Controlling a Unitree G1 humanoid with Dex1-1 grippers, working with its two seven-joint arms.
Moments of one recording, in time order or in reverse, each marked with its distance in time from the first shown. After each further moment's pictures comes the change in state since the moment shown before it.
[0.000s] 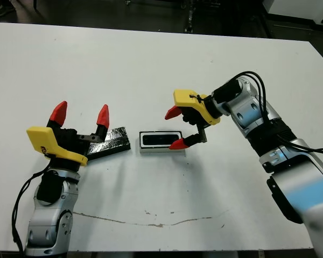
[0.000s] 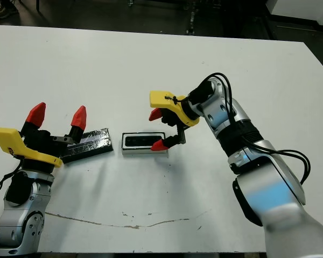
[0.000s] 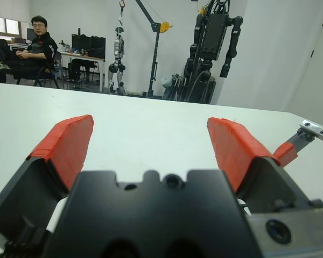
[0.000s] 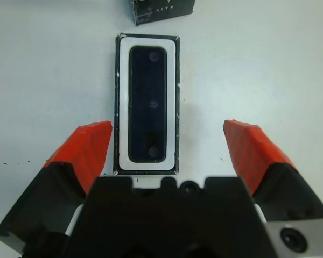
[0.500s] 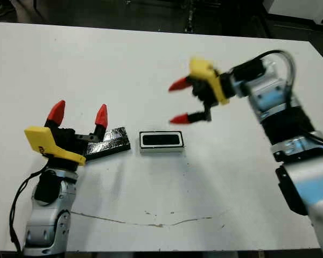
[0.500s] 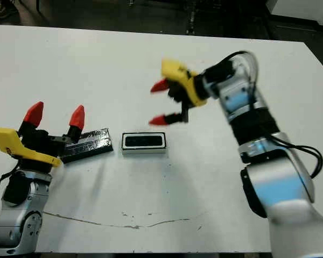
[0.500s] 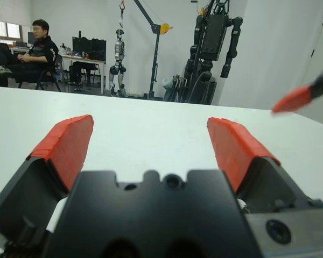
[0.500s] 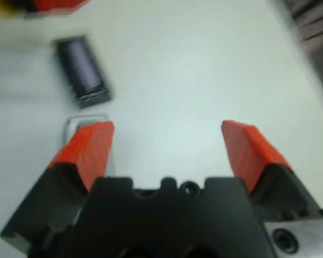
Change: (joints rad) left arm -0.007 0.069 0.041 -0.007 0.027 -0.008 -0.024; right arm 0.070 -0.063 -0.352 -0.206 0.203 0.069 -0.252
